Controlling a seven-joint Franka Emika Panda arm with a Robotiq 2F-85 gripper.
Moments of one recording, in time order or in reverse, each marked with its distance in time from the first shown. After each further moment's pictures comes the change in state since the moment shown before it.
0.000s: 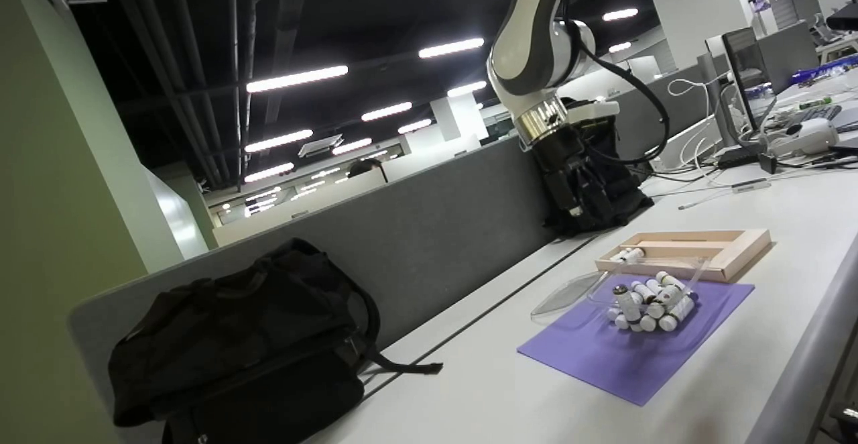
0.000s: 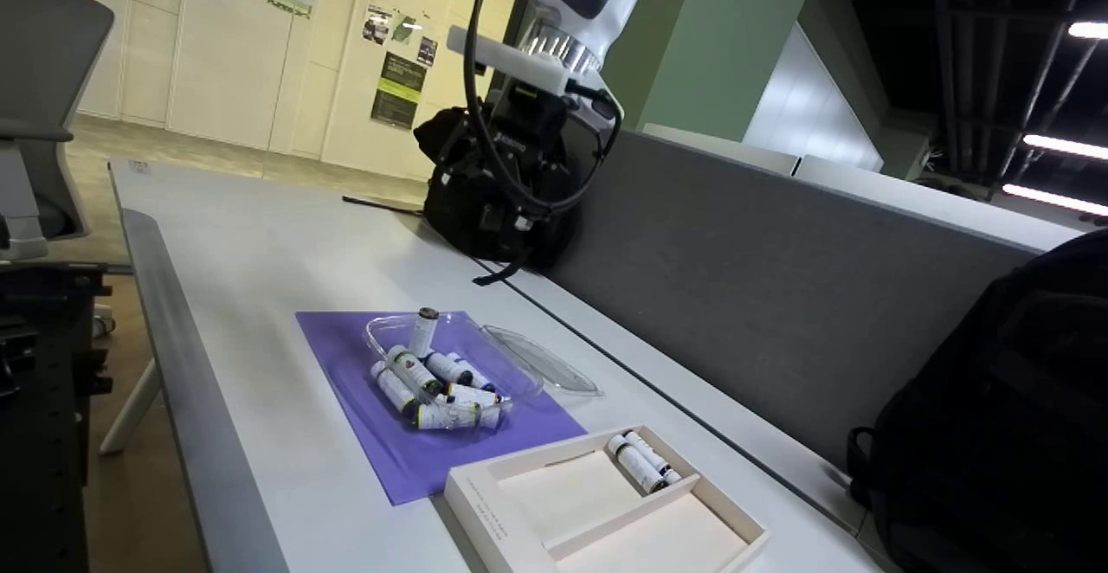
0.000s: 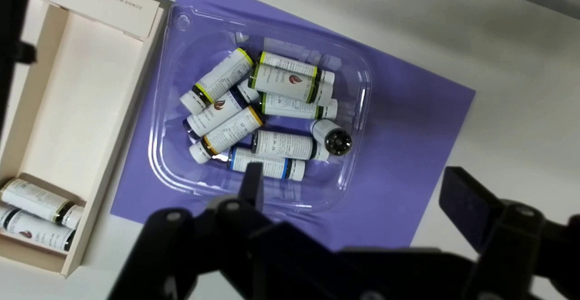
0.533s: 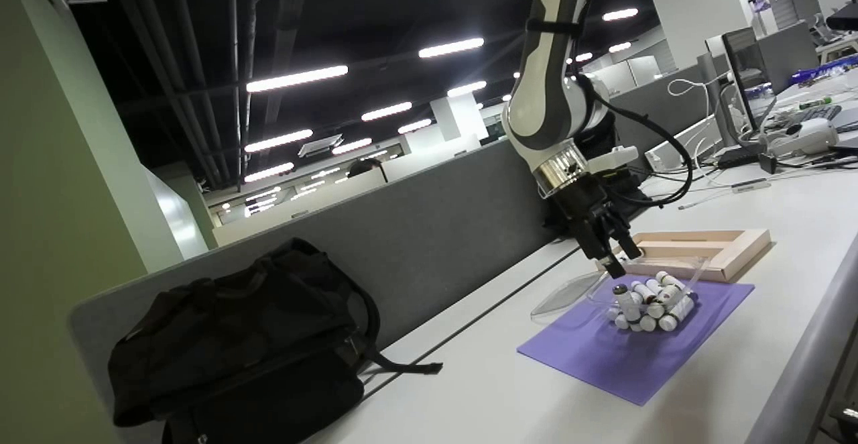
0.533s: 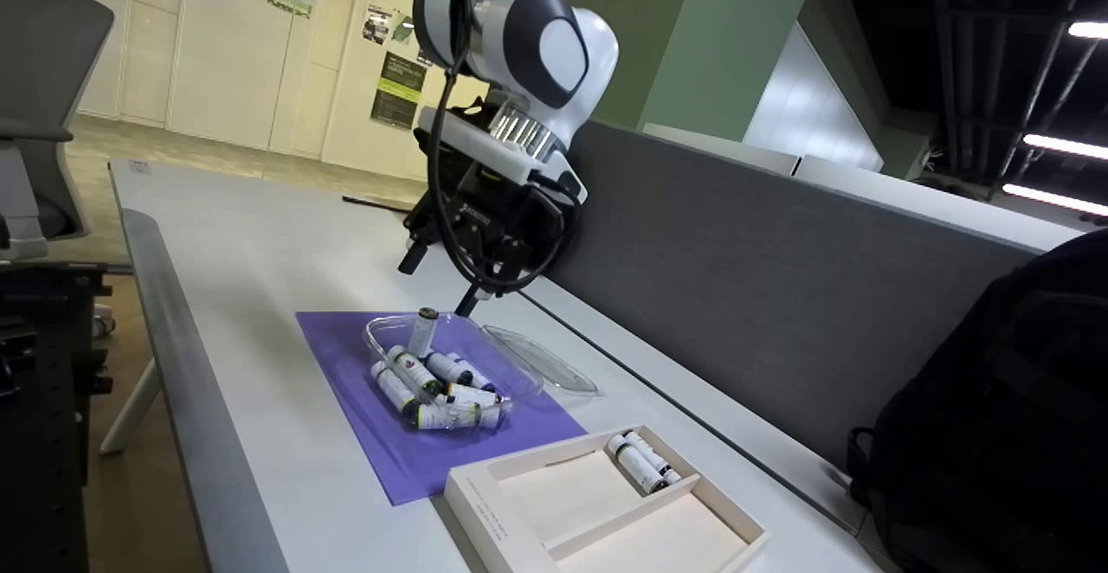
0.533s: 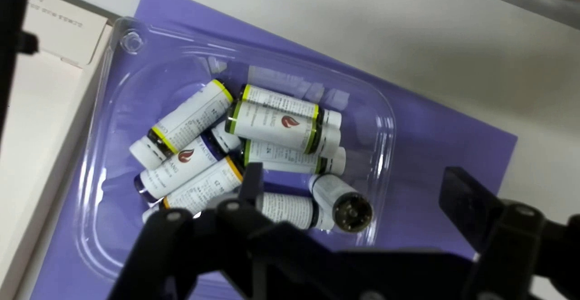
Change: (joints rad) arm 0.000 0.188 0.011 -0.001 -0.001 0.079 -0.008
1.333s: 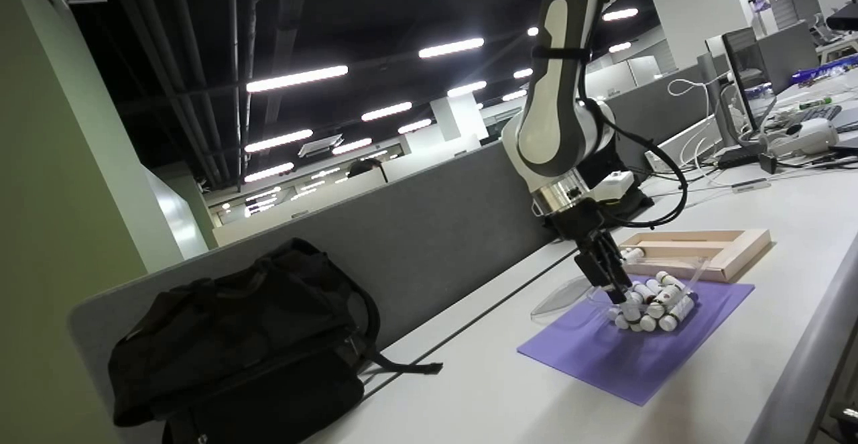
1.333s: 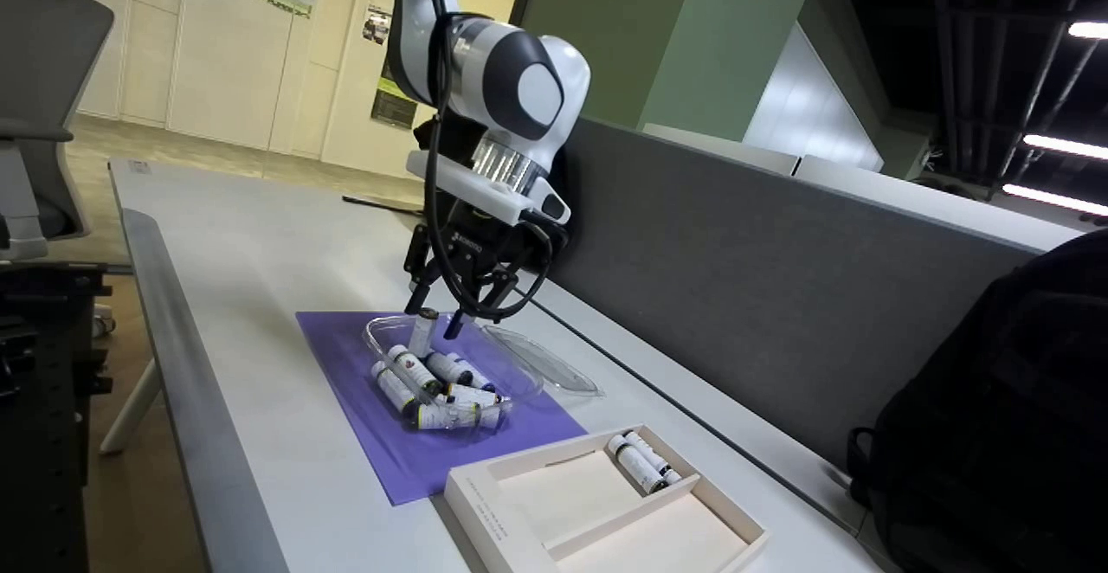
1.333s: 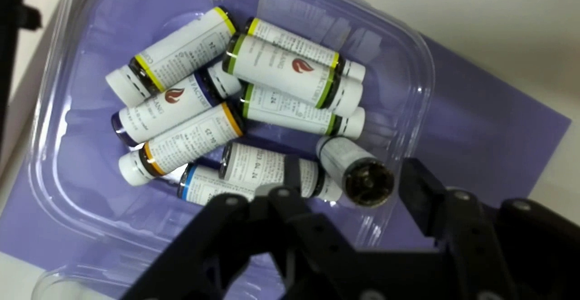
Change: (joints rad) arm 0.008 0.088 0.024 0.002 -0.074 0.179 -0.010
